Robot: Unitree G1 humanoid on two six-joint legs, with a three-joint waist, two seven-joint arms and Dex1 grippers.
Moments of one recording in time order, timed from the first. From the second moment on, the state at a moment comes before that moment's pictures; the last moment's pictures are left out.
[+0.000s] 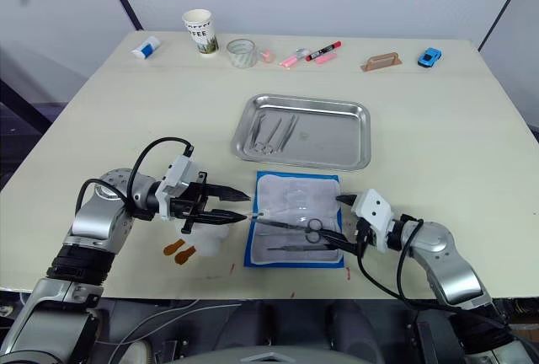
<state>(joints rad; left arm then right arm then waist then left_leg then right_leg) -0.38 0.71 -0.08 0.17 -0.44 0.12 -1.56 -0.07 -0.55 0.20 -0.16 0.21 0.19 0.86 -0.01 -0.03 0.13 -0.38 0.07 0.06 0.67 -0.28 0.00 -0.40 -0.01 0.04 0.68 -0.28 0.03</state>
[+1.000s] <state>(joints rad) -0.41 0.74 -0.13 0.17 -0.48 0.08 -1.57 0.06 -0.64 -0.01 -0.35 0.48 0.23 1.02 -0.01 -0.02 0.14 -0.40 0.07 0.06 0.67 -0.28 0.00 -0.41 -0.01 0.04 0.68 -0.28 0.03</state>
